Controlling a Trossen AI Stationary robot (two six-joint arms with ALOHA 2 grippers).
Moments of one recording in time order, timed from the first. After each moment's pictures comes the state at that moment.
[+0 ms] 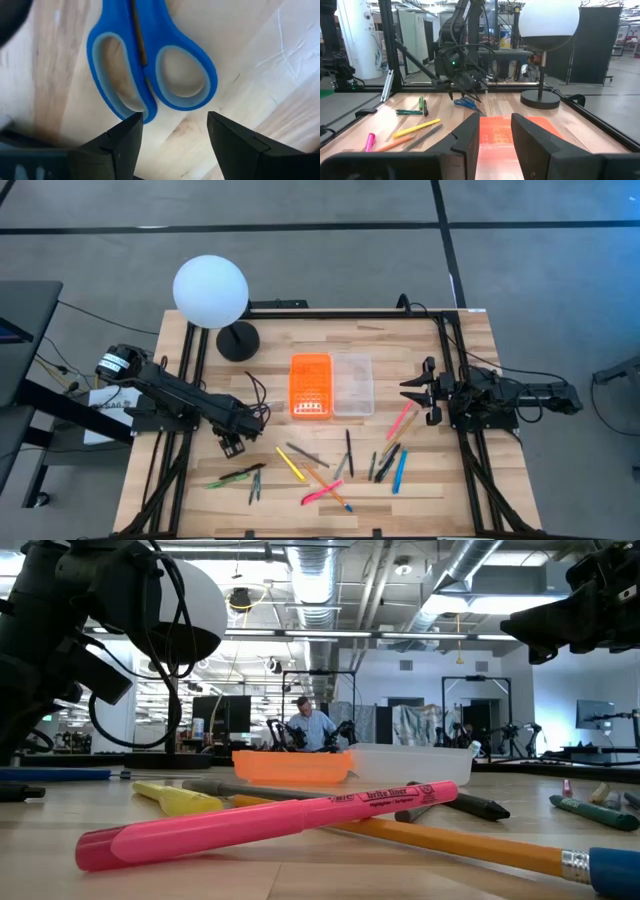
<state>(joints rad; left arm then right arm) -0.31 1.47 0.72 -1.01 0.11 -0.79 0.00 0.02 0.01 0.04 0.00 -0.05</state>
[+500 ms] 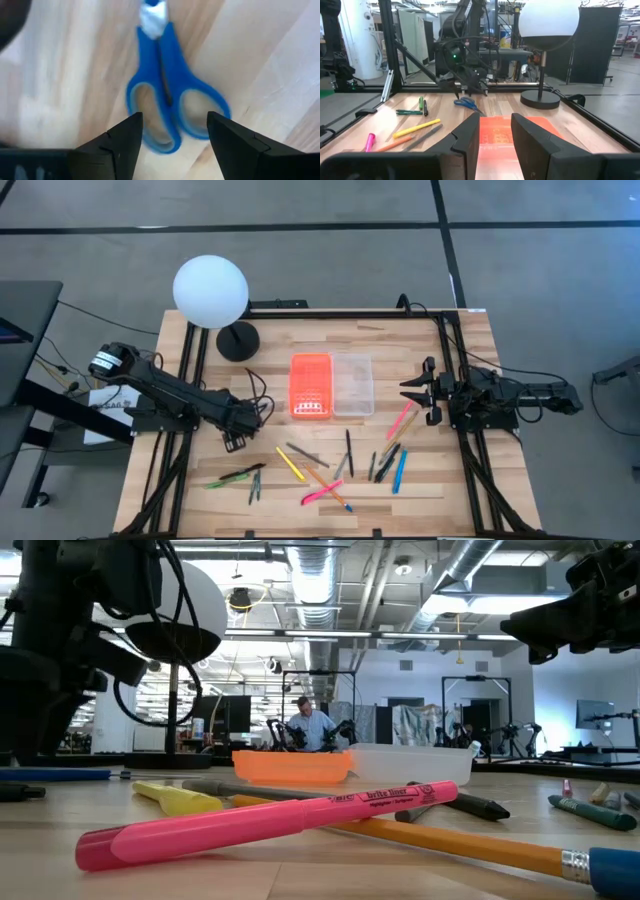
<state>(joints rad) -0.30 1.41 0.71 -0.96 -0.05 -0.70 0.00 0.02 0.01 0.05 0.00 -0.05</state>
